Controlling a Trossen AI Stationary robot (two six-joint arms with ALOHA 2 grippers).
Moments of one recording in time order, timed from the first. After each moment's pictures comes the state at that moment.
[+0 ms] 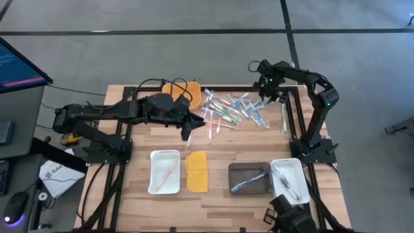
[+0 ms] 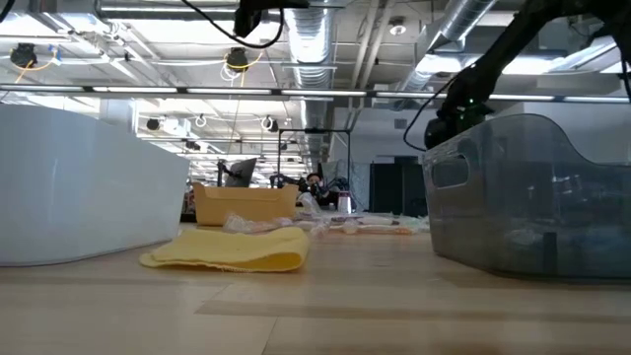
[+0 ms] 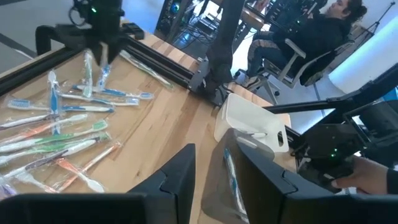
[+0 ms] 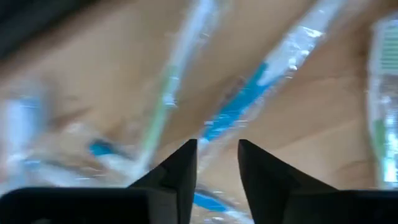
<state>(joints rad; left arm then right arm) 0.06 1.29 1.20 -0.29 -0.03 -0.47 -1.05 1.85 1.25 -1.00 -0.07 1.00</state>
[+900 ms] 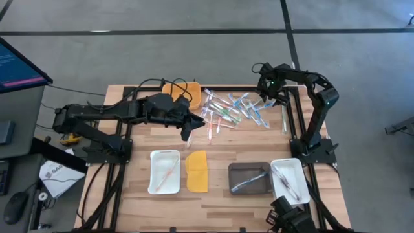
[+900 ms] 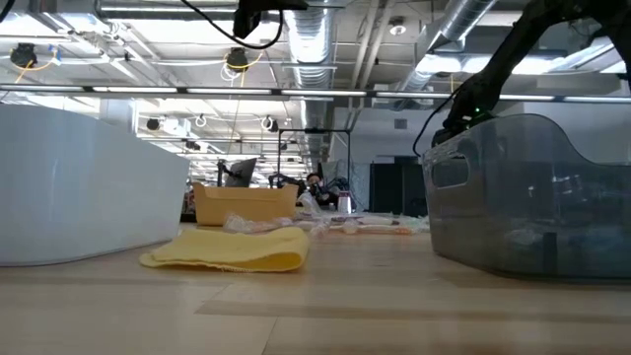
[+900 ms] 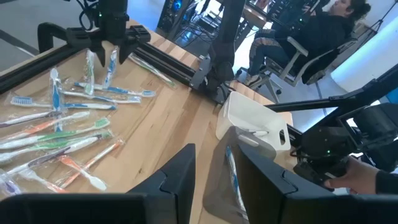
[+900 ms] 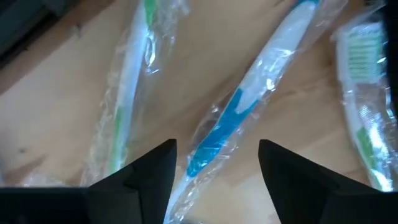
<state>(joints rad) 0.06 1.29 1.20 -0.30 -0.03 -0.47 -1.08 1.87 1.19 -0.97 -0.02 1.06</state>
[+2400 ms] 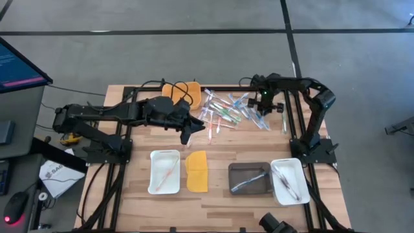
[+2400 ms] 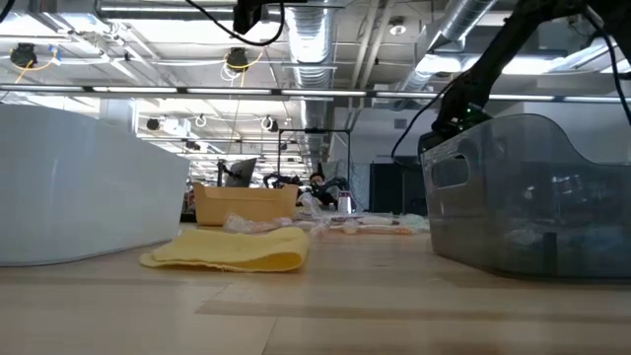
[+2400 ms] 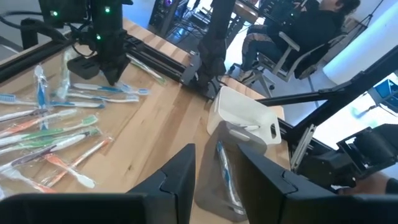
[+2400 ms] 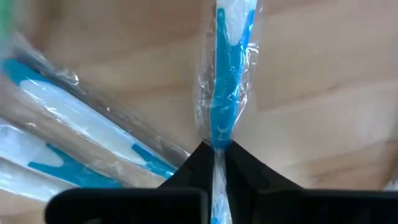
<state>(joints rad) 0.02 1.29 1.20 -0.30 -0.03 -0.48 -0.89 1.87 1.08 -0.98 -0.11 0.88</state>
